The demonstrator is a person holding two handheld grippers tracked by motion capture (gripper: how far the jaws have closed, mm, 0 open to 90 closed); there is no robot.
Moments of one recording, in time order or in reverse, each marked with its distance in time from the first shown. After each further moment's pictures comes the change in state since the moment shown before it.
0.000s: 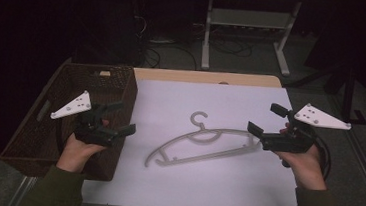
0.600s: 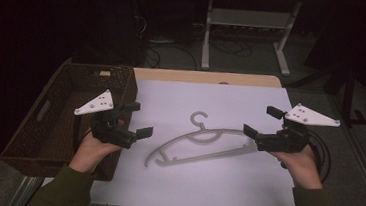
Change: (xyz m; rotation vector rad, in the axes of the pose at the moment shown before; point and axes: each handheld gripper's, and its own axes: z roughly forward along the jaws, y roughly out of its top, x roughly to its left) left arm -0.018 0.007 0.038 0.084 -0.045 0.029; right arm 0.002 -0.004 0.011 0.094 -0.018 -0.018
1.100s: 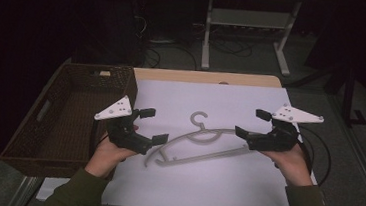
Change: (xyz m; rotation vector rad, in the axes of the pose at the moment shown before) left arm -0.013 -0.012 0.032 0.025 -0.044 -0.007; right arm 0.003 -0.008 0.021 0.088 0.026 -0.002
